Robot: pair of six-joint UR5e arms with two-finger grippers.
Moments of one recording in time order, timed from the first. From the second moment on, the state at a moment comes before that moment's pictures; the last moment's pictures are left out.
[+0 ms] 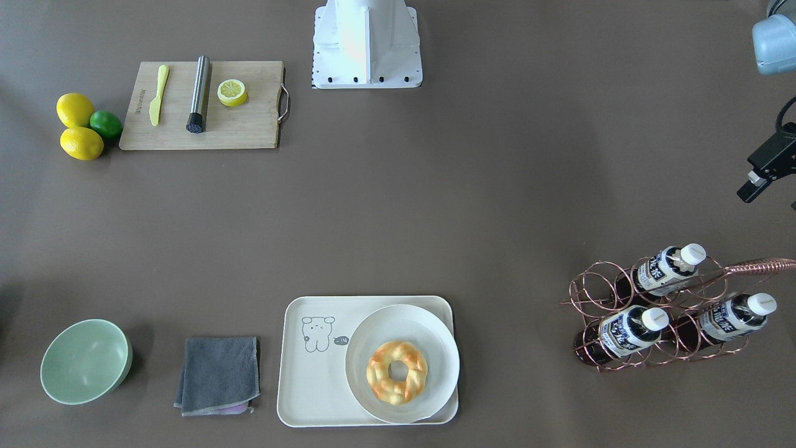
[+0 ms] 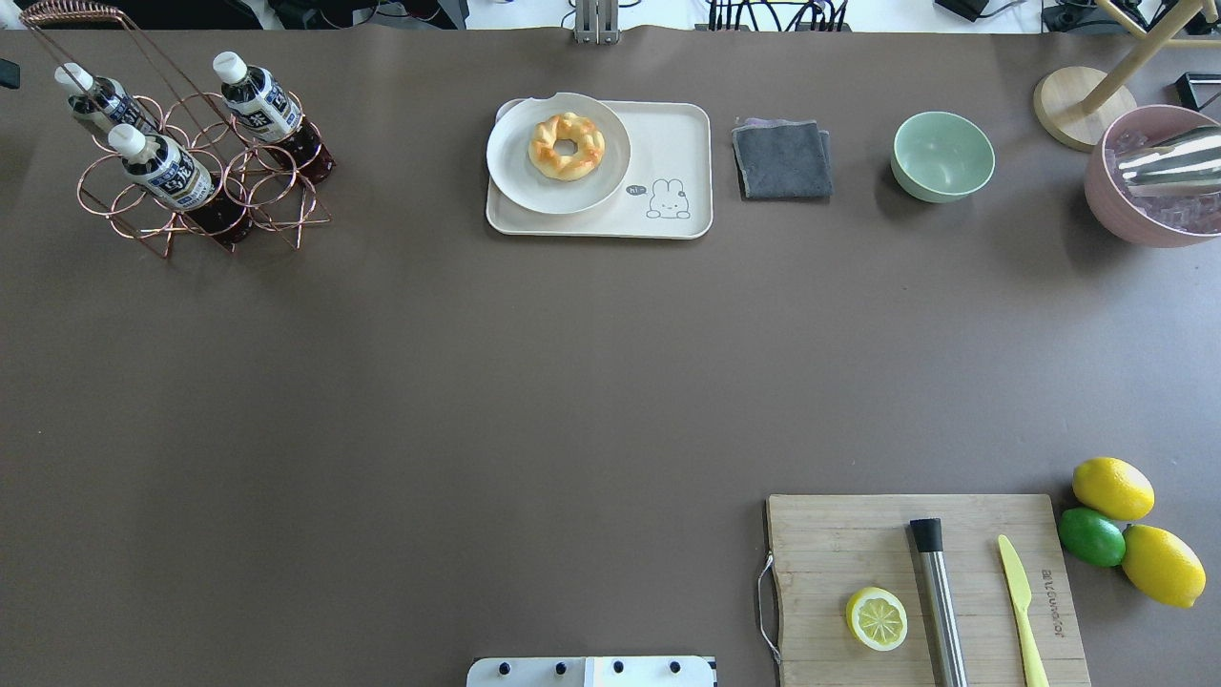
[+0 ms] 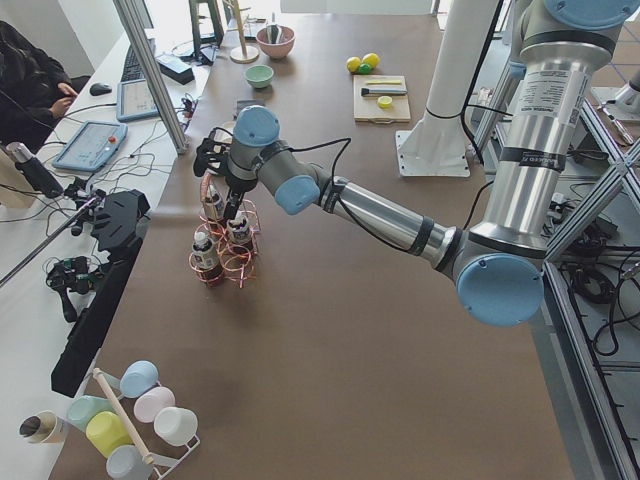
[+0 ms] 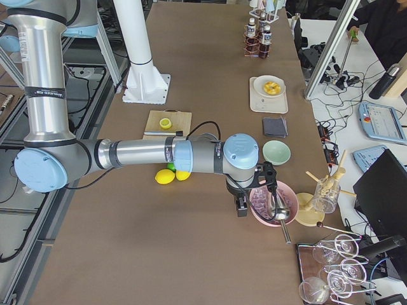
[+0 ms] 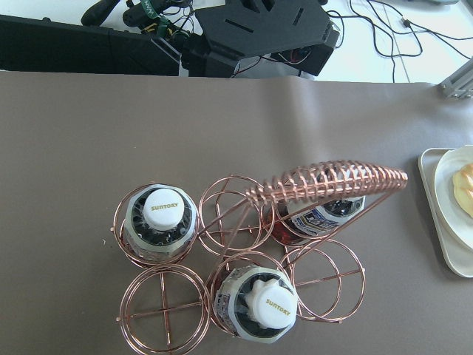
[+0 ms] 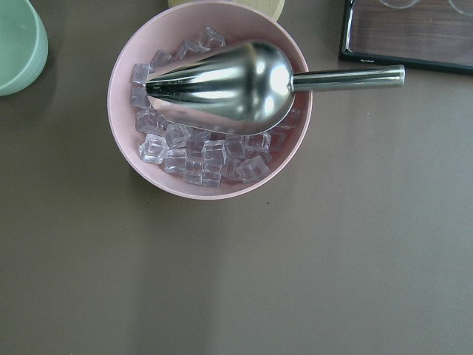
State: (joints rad) left arm -1.36 -1.76 -1.79 -2.02 -2.36 -0.65; right arm 1.69 -1.54 1.68 -1.67 2.40 -0.19
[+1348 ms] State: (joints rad) left arm -1.16 -1.77 -1.73 -2.11 -2.04 -0.67; right arm 1.69 -1.54 1.67 -1.67 2.40 -0.18
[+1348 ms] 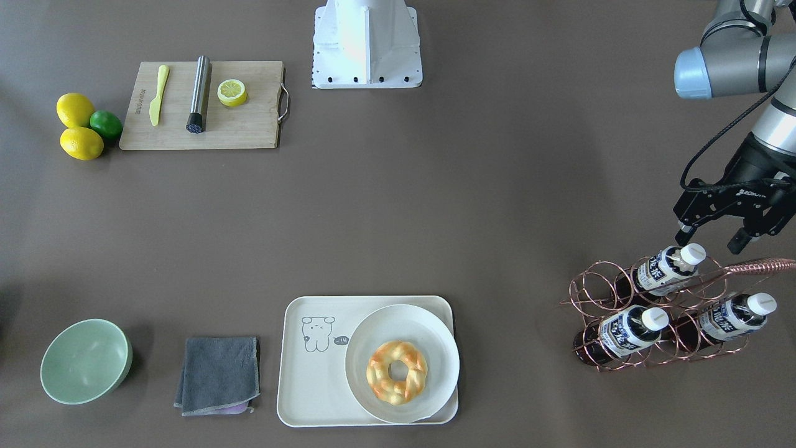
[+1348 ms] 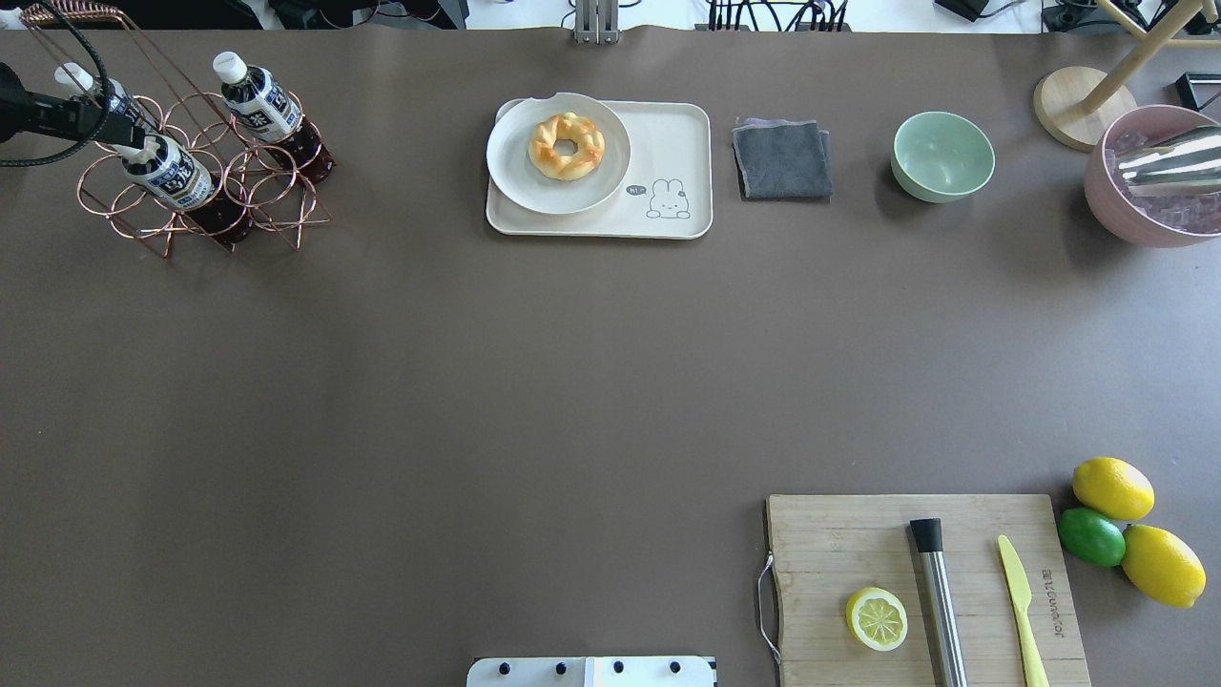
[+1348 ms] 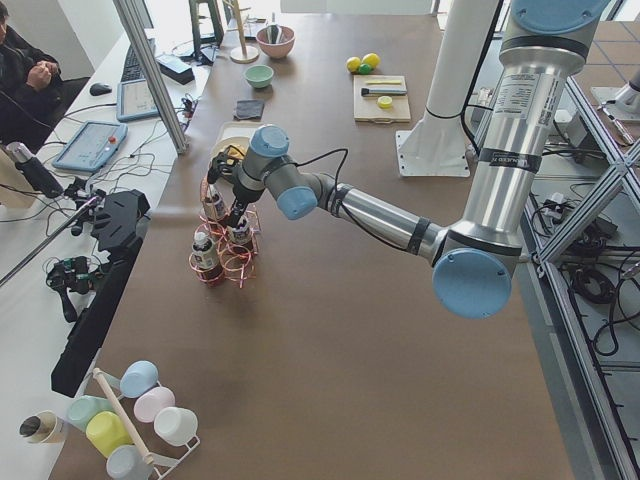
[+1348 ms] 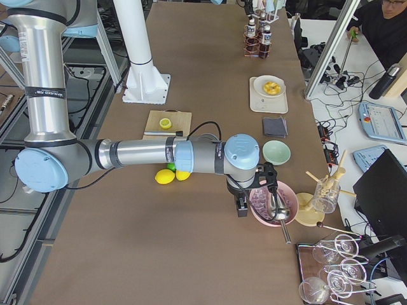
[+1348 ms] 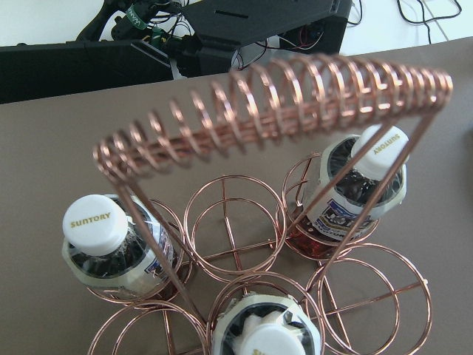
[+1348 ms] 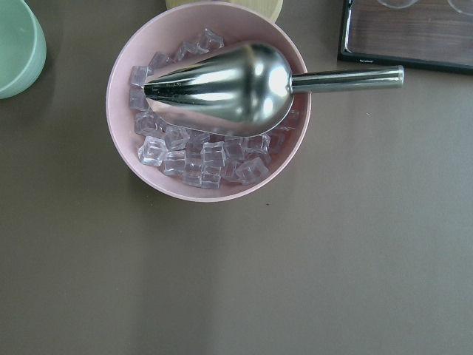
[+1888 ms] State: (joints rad) left arm -1.13 -1.78 -1.71 -2.11 -2.04 -0.67; right arm 1.69 -1.53 1.67 -1.67 2.40 -0.18
